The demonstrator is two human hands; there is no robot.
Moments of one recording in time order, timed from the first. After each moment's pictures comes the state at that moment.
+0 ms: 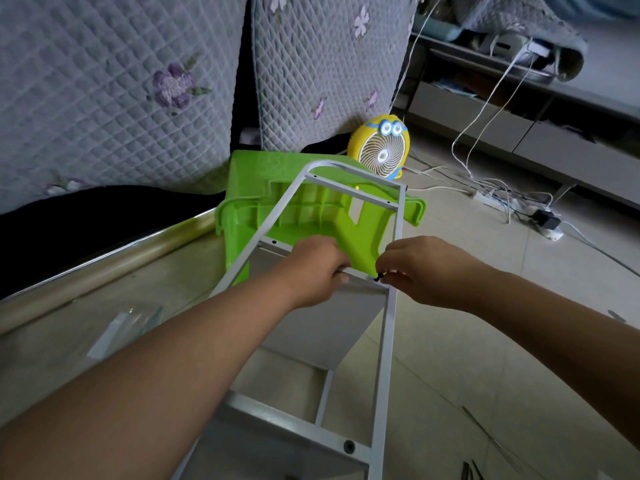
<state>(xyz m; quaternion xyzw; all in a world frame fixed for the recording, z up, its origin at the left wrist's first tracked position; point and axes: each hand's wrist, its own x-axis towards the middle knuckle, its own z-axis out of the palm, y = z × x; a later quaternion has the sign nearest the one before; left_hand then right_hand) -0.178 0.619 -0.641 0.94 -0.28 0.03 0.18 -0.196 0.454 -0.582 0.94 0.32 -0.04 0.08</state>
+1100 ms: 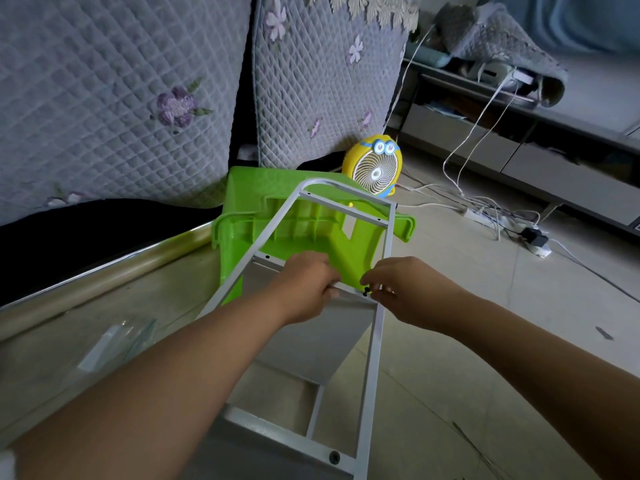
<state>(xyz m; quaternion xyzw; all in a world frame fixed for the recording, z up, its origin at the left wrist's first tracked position) -0.181 0.619 -0.646 0.95 -0.26 0.05 0.17 -0.202 0.458 -0.587 0.96 0.26 -0.05 0.03</state>
